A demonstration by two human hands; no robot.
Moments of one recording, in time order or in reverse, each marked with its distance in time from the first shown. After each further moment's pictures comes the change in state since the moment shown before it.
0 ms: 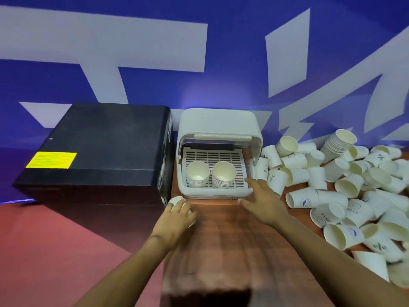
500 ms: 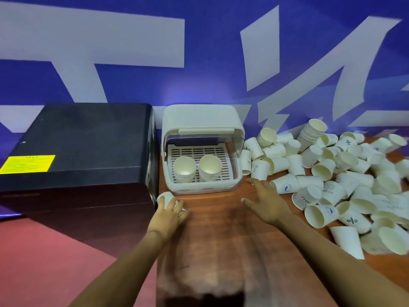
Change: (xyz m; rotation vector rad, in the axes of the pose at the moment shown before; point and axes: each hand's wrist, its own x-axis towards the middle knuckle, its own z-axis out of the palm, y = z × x) left_hand 0.014 0.004 0.021 0.201 -0.200 0.063; right_hand -0.039 0.020 -0.006 -0.002 0.042 0.090
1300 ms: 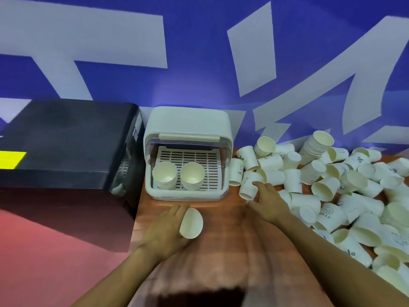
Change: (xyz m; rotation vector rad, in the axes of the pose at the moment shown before) left_hand 0.010 0.054 -0.070 -0.886 0.300 -0.184; right_hand 0.078 0.092 -0.022 -0.028 -0.089 0.024
